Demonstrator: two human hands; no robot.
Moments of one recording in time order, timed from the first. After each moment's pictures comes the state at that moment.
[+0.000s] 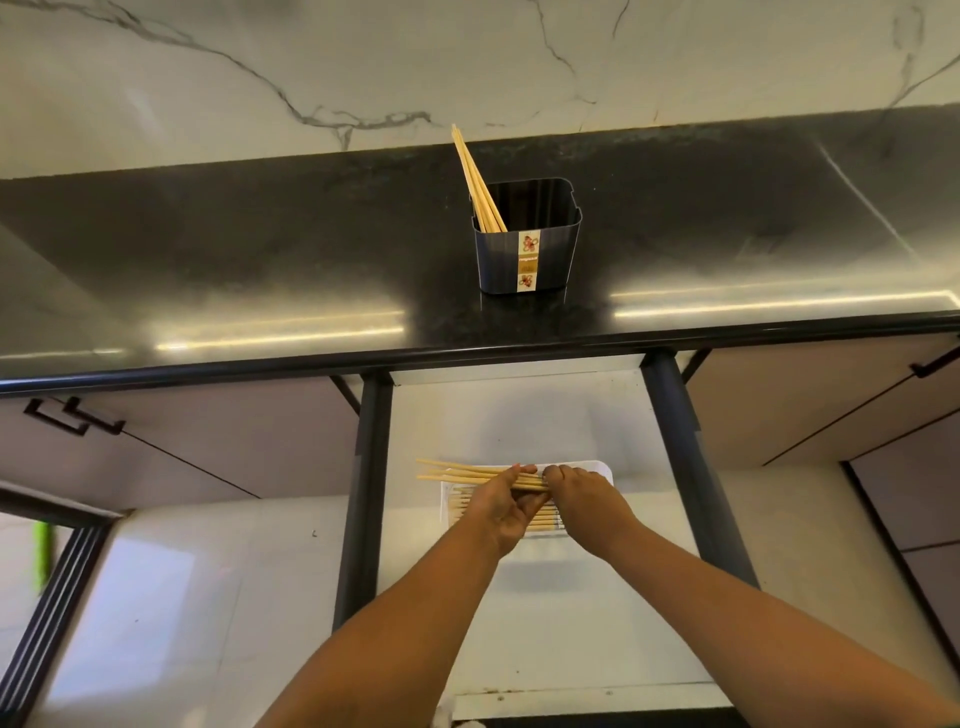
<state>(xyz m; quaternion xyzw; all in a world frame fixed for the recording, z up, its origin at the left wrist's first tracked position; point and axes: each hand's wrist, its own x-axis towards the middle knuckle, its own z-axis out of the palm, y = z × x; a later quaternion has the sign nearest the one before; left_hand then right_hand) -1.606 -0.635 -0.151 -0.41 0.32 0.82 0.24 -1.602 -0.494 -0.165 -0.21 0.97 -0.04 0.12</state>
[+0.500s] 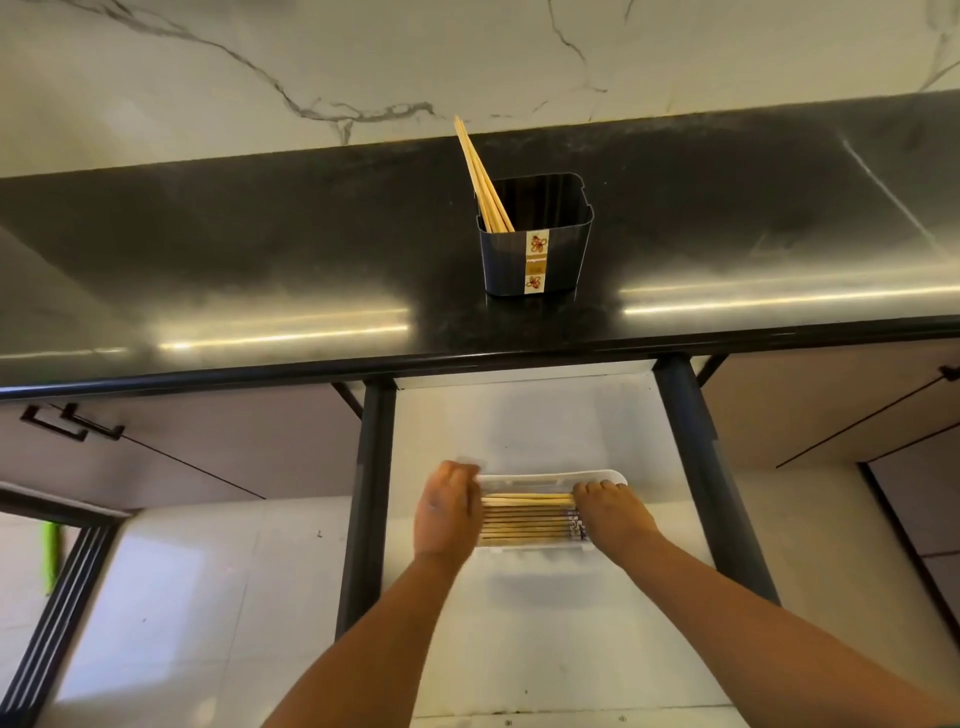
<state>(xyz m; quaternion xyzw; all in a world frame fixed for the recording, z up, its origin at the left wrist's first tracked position) -1.593 -0.706 -0.182 -0.03 0.94 0.34 -0.04 -1.621 -0.474 -0.206 -0.17 0.96 0.02 0.20</state>
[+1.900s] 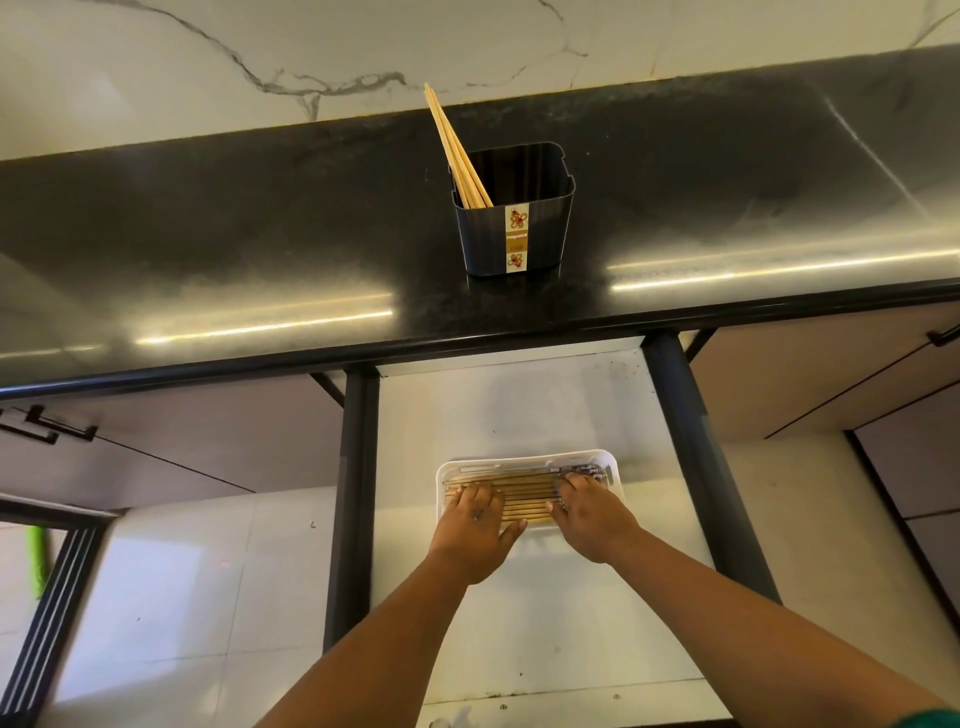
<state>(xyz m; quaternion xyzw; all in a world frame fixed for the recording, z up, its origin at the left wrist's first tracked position) -1.578 -0.681 -0.228 0.11 0.97 0.08 0.20 -1.603 -0.479 -0.230 -0.11 0.95 -0.15 0.23</state>
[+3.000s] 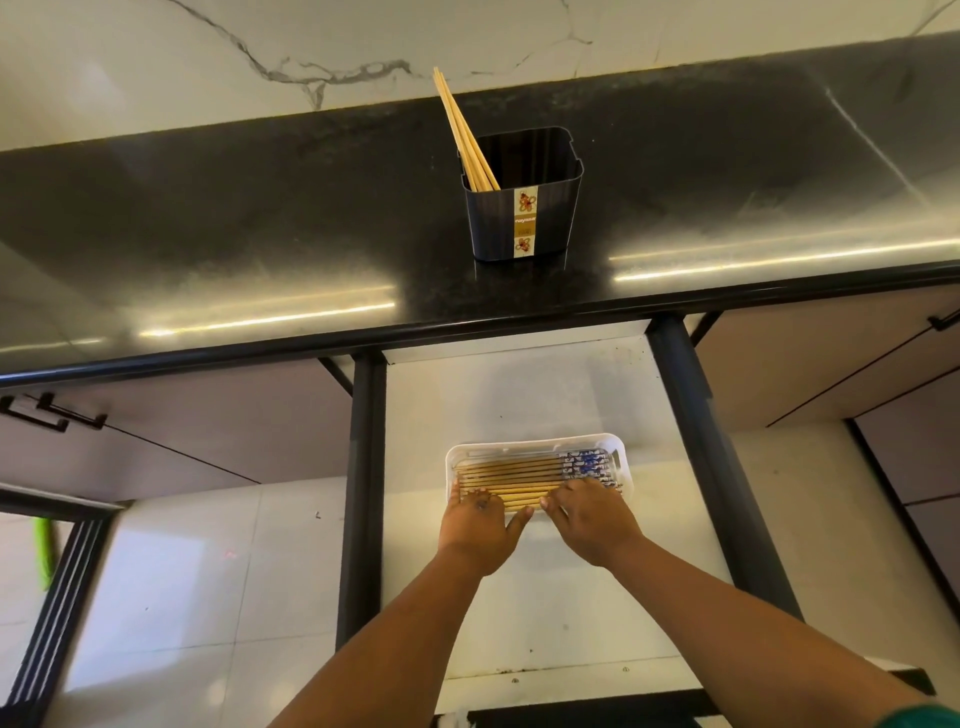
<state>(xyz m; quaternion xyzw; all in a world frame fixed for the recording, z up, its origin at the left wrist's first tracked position) -1.560 -0.681 -0.230 0.06 0.97 0.08 0.20 -1.571 -0.491 -0.231 -0.12 0.97 -0.14 0.16</state>
